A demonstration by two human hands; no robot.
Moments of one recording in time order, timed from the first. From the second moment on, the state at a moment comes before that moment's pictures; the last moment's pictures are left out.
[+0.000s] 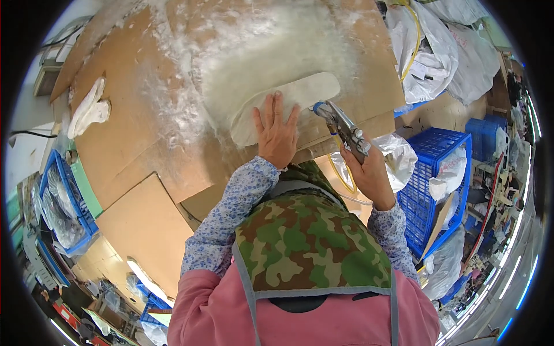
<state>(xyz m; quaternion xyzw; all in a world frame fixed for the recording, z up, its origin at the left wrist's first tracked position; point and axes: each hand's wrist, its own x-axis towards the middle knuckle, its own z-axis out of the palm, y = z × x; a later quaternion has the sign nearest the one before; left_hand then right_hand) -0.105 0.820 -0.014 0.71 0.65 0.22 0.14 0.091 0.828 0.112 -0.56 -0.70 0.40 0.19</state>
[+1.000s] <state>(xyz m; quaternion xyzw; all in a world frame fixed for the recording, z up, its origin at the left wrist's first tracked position) -0.171 0.716 -0.010 0.59 0.76 0.24 0.14 0.038 0.812 0.128 -0.48 -0.74 0.47 0.05</state>
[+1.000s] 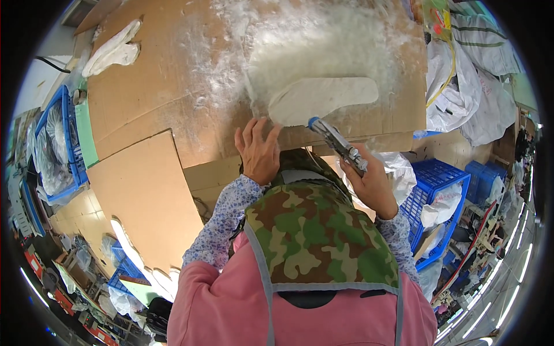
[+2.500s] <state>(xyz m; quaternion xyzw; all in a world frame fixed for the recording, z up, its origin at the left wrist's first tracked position) -0.180 0.753 -0.043 0.30 0.72 0.50 0.38 0.070 0.804 0.118 -0.48 -0.73 0.47 0.09</state>
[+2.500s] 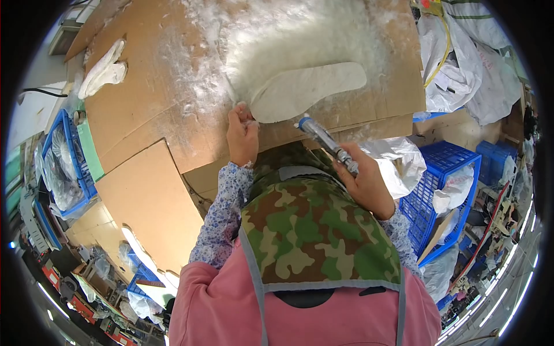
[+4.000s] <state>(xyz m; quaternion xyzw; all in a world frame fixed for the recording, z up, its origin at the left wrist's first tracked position) -0.401 0.421 0.015 -0.14 0.66 0.74 0.04 -0.008 0.836 0.105 -0.50 -0.71 0.47 0.12</state>
